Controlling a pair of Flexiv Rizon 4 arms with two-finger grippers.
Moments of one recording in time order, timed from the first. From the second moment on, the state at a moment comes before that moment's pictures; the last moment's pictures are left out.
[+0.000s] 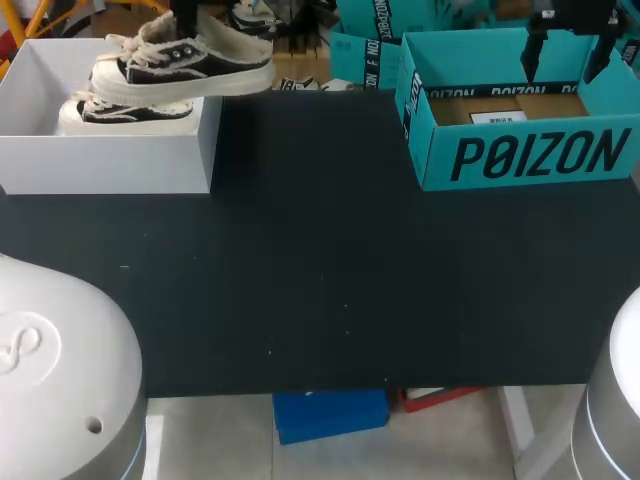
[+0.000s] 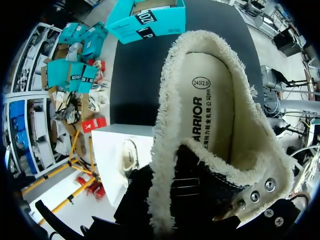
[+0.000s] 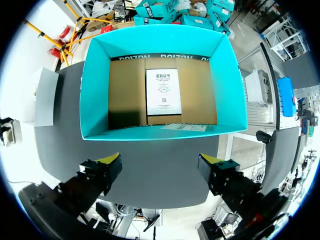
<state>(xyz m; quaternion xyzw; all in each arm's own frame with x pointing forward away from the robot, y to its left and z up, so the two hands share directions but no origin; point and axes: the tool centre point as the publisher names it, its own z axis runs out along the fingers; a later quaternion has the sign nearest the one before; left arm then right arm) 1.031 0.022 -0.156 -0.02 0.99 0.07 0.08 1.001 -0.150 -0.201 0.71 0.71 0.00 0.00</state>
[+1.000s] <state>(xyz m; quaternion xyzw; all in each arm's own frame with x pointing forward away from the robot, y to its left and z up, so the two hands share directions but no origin) 0.920 -0.080 -0.277 0.01 0.99 0.07 0.07 1.001 -0.150 -0.201 0.71 0.71 0.00 0.00</state>
